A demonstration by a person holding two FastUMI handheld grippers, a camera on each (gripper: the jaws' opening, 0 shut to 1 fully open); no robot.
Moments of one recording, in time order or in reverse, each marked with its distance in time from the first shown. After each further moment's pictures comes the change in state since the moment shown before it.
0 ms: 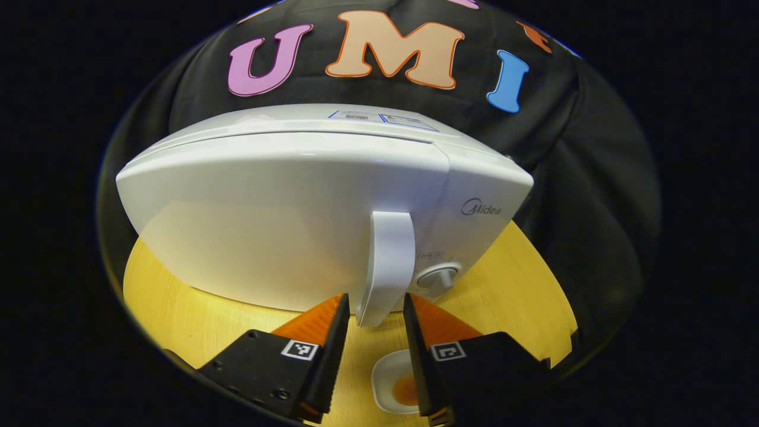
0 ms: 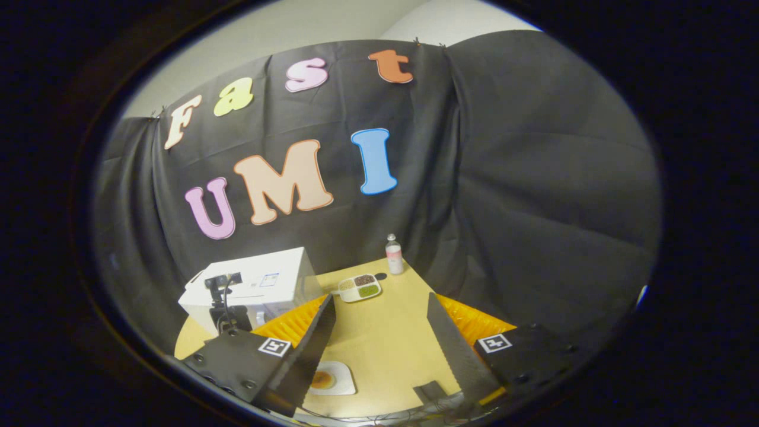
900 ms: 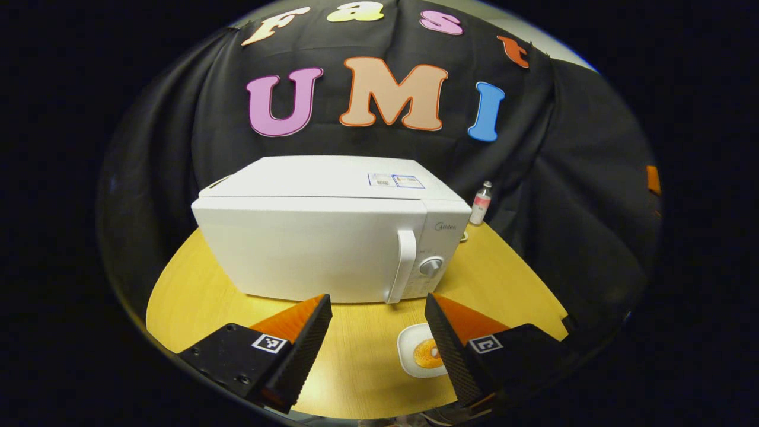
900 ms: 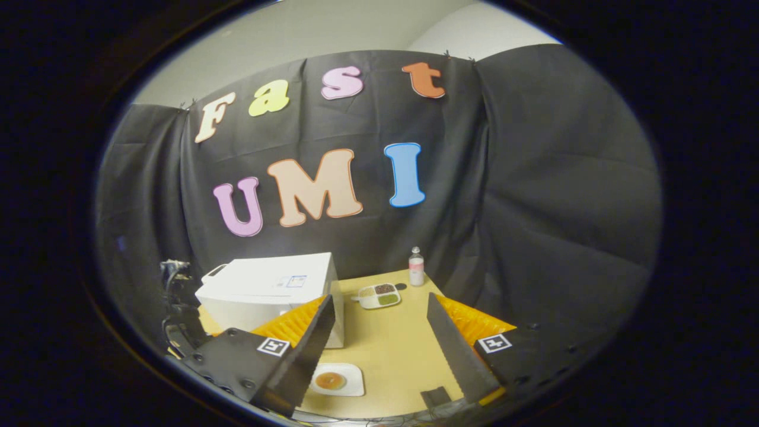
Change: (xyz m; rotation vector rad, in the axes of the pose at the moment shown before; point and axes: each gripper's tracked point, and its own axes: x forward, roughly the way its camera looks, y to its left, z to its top) left arm -0.121 0.024 0.010 0.064 -0.137 -0.004; right arm -0.022 0.042 0.016 -0.074 -0.071 0.103
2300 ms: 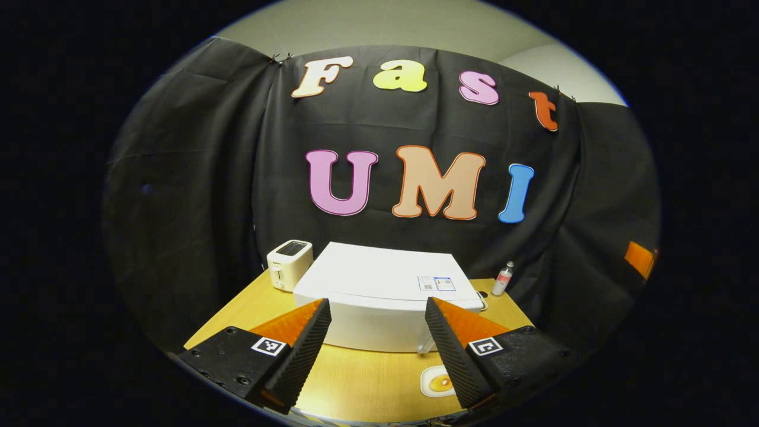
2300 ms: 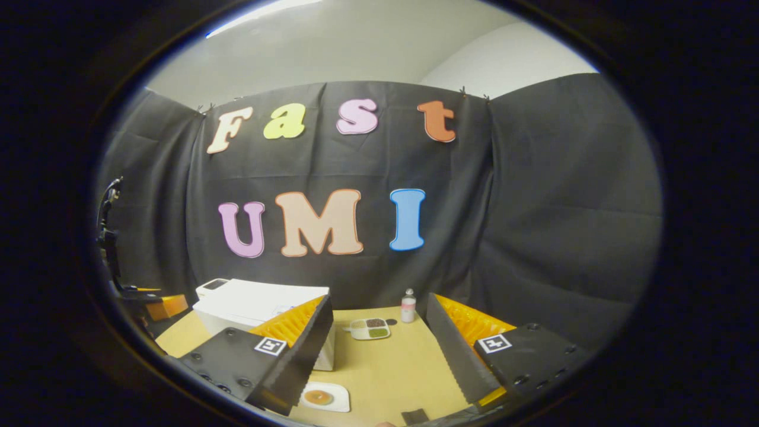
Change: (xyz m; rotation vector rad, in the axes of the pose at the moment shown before) left arm -0.151 0.058 0.149 -0.055 -0.304 0.181; right arm -0.029 0.016 0.084 -0.098 -0.174 0.005
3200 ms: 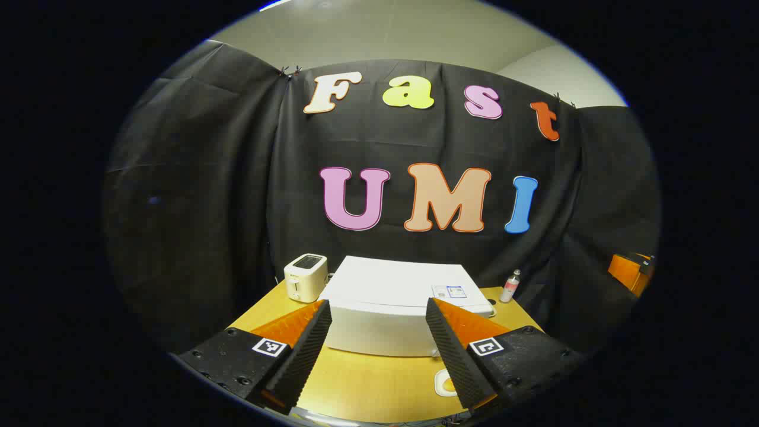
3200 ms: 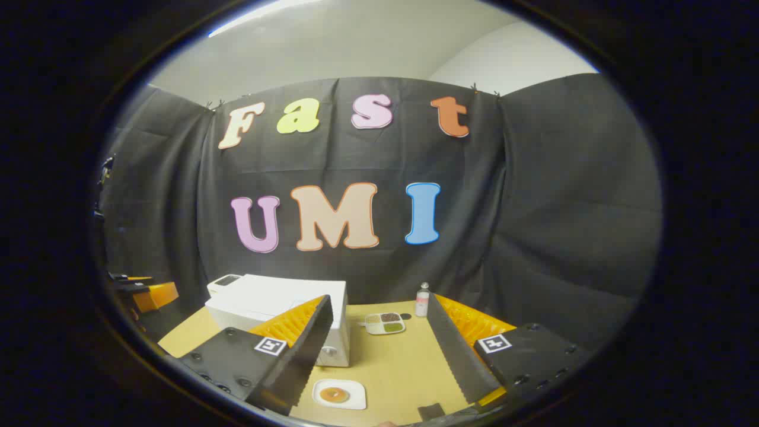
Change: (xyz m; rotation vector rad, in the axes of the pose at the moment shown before) left arm -0.028 0.028 0.025 0.004 -0.086 0.030; right arm -0.005 0.037 -0.014 0.008 0.019 0.033
